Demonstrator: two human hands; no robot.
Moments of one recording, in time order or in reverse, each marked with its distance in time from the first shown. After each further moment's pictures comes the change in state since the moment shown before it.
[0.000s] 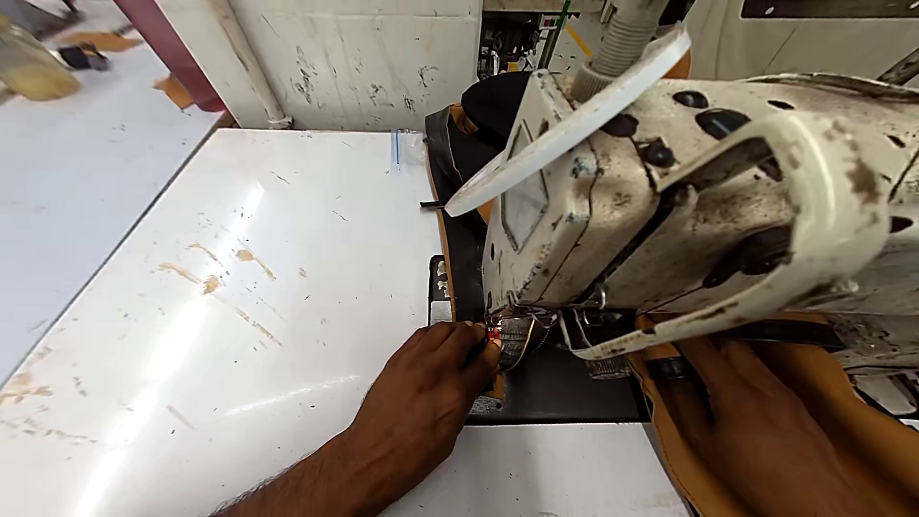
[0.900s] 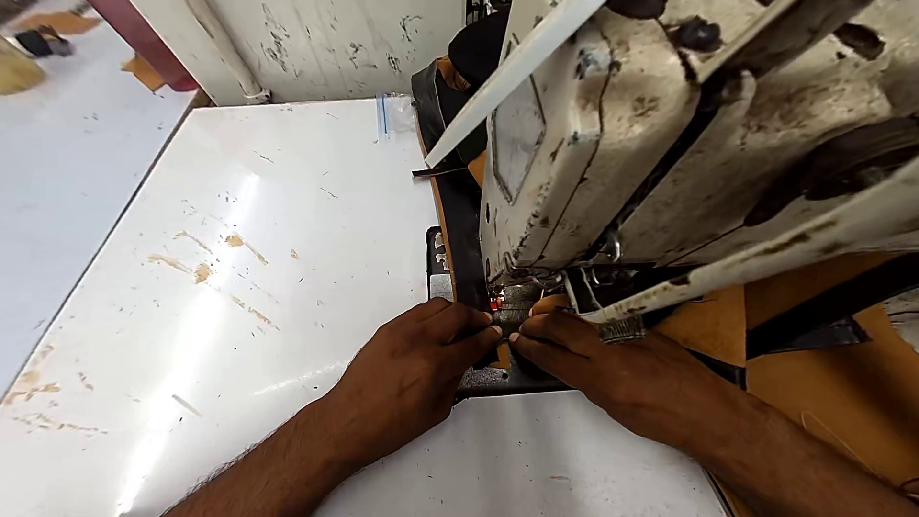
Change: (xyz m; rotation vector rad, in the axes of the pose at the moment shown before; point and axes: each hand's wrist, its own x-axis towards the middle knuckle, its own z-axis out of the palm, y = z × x) left_hand -0.001 -0.020 -0.016 -0.244 -0.101 0.111; right_hand 0.050 -0.069 0.023 0.244 -0.025 -0.783
